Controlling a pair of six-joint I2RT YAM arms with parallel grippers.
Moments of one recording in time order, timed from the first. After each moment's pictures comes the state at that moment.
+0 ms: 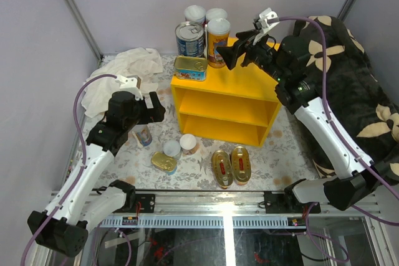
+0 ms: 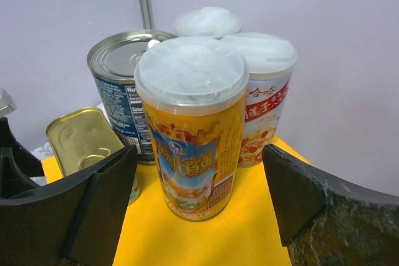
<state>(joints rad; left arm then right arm) -0.32 0.90 0.89 -0.50 -0.02 -0.35 0.48 1.35 1.49 -0.03 -0.29 0.03</state>
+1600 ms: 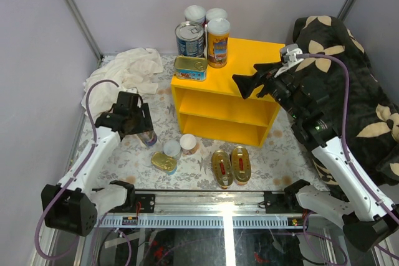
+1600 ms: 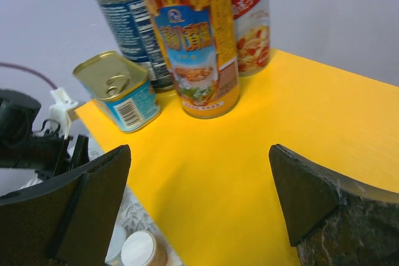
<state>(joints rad) -0.20 1.11 0.87 -0.74 -0.11 -0.38 0.48 0.97 1.09 -0.01 -0.15 0.23</state>
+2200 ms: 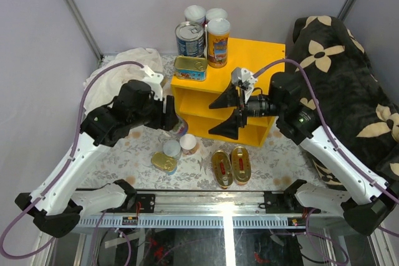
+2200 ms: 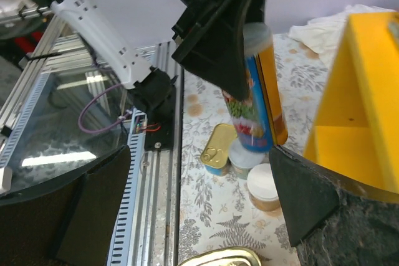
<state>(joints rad) -0.60 1.06 1.36 -0.97 -0.01 -0.33 0.63 1.10 1.17 -0.18 -0.91 0.09</state>
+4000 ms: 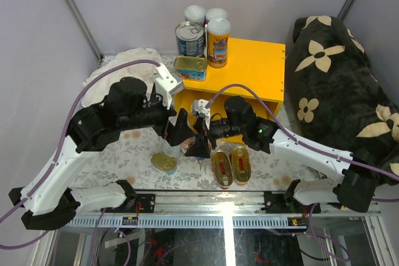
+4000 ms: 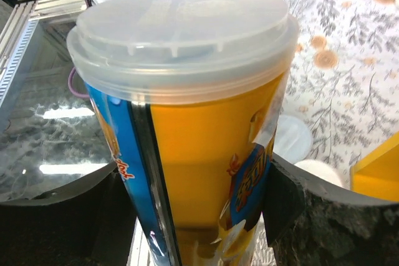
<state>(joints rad) -0.81 1.11 1.60 -1.05 0.25 -0.13 0.94 1.29 1.01 -0.01 -0.71 0.02</state>
